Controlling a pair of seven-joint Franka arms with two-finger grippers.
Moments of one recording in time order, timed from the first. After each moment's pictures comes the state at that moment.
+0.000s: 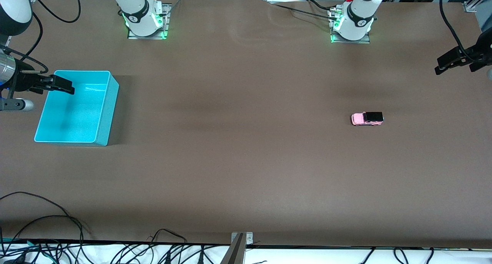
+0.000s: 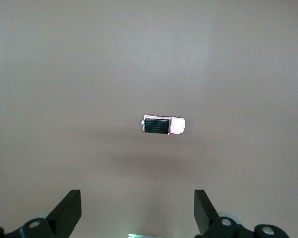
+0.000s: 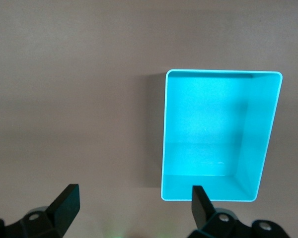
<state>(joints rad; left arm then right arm) 0.01 -0.06 0.06 -1.62 0.03 1.49 -0.04 -0.04 0.12 0.01 -1.59 -0.02 1.56 -0.04</state>
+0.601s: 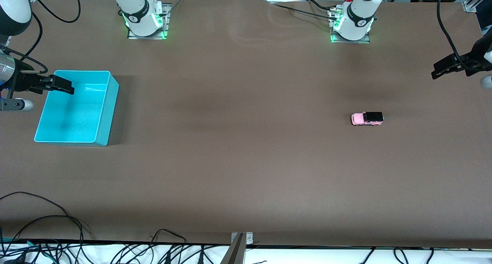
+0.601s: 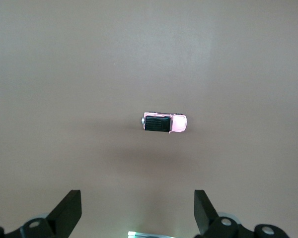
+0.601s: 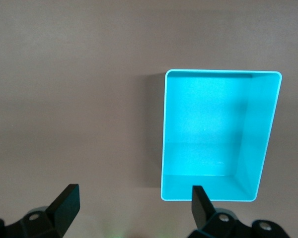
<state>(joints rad) 0.01 -0.02 0.06 -1.62 0.03 1.49 -0.04 -0.04 0.12 0.01 -1.59 -0.02 1.56 -0.04</state>
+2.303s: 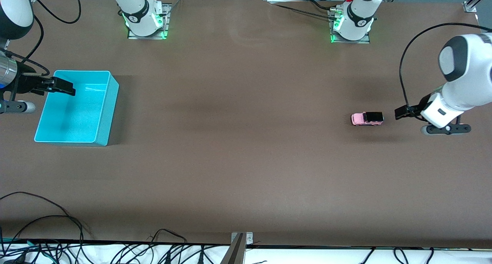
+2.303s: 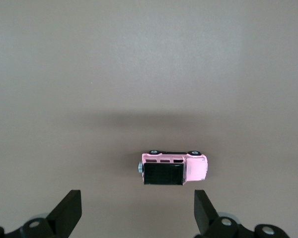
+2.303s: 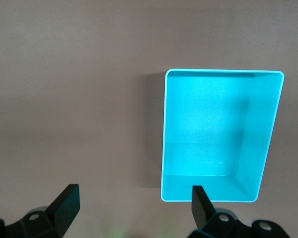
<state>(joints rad) 0.03 0.15 0.06 -1.98 0.03 2.04 0.03 -0.04 0.13 0.01 -1.59 -0.02 1.57 -0.04</state>
